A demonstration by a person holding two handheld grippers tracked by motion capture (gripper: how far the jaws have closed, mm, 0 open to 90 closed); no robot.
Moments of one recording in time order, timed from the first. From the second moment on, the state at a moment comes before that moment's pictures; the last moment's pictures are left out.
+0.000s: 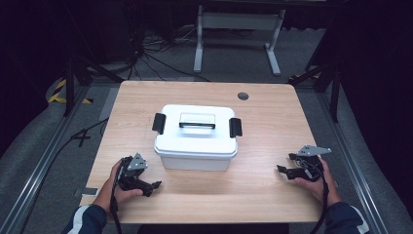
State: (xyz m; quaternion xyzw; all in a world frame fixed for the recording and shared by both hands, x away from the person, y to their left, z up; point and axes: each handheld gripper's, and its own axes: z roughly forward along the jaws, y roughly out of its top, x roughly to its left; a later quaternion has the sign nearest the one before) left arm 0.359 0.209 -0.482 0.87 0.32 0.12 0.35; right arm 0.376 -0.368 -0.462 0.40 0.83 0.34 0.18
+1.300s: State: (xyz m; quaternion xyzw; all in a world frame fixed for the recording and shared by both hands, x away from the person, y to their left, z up) left arm 0.359 0.210 -0.483 0.87 0.32 0.12 0.35; right arm 0.395 -0.277 -0.306 0.22 0.90 0.31 0.23
